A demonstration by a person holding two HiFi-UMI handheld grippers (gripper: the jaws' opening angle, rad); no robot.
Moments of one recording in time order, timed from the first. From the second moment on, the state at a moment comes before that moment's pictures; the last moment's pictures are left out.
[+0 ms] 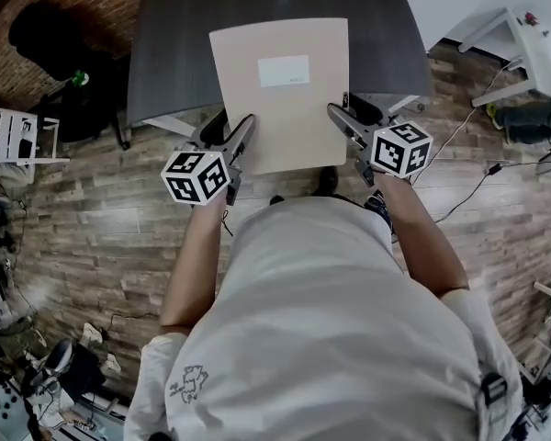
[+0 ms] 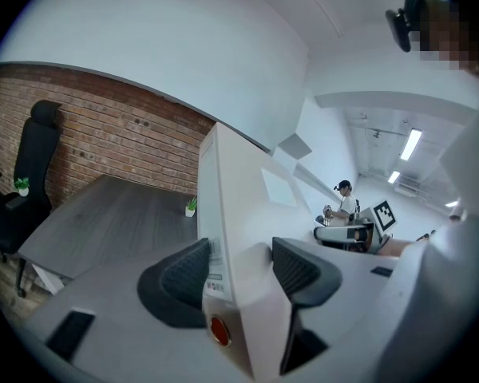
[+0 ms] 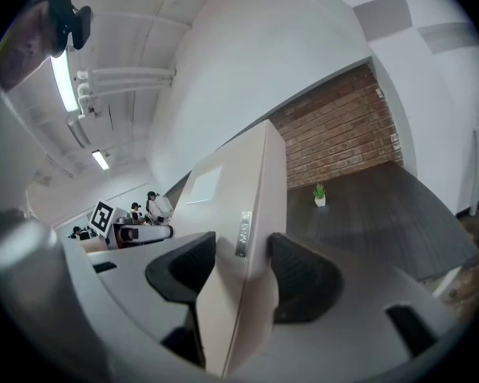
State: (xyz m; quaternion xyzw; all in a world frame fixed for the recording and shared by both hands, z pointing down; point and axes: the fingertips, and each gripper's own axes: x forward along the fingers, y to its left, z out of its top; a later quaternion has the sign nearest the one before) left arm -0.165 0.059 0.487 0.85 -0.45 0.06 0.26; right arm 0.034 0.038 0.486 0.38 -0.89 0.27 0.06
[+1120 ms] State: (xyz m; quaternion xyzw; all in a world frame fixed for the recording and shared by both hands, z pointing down) left arm -0.216 0.112 0.482 0.86 -0.44 0.05 0.24; right arm -0.015 0.098 0.476 0.39 -0.89 0.24 0.04
